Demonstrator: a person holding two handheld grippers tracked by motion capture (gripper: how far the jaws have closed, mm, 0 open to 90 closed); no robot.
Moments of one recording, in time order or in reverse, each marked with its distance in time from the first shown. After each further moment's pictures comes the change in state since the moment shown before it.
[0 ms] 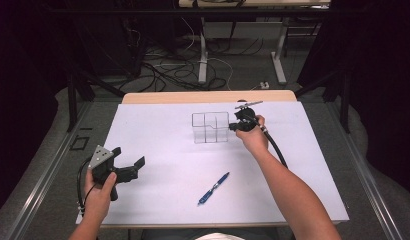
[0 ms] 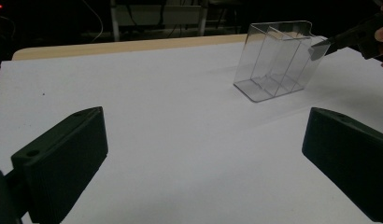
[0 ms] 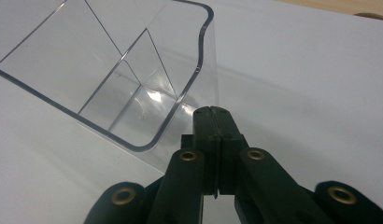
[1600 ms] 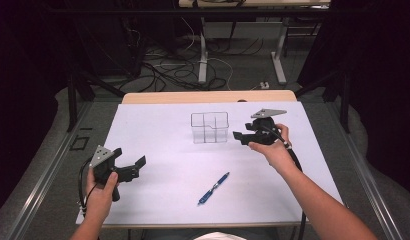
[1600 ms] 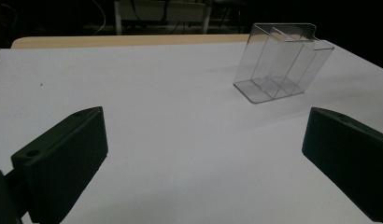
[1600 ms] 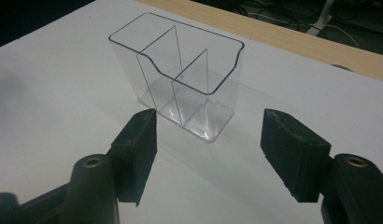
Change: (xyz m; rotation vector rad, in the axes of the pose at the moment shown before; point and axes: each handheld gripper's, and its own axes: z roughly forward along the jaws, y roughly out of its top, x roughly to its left) left arm -0.002 -0.001 0.003 0.008 0.010 -0.047; right arm 0.020 -0.027 -0.097 -0.166 0.054 -0.152
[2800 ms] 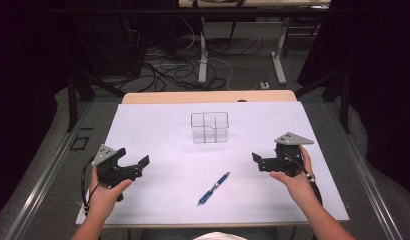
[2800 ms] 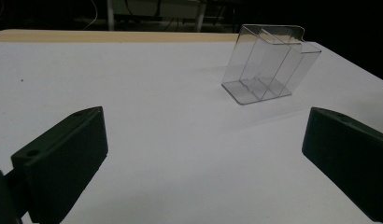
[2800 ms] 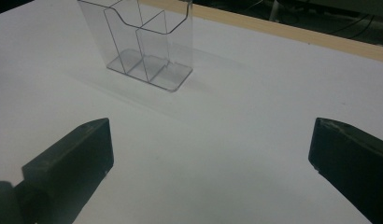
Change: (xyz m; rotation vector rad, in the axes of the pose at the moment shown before) left arm -0.011 0.006 0.003 0.021 -0.024 -0.030; right arm 0.003 -0.063 -0.060 -0.062 -0.161 0.016
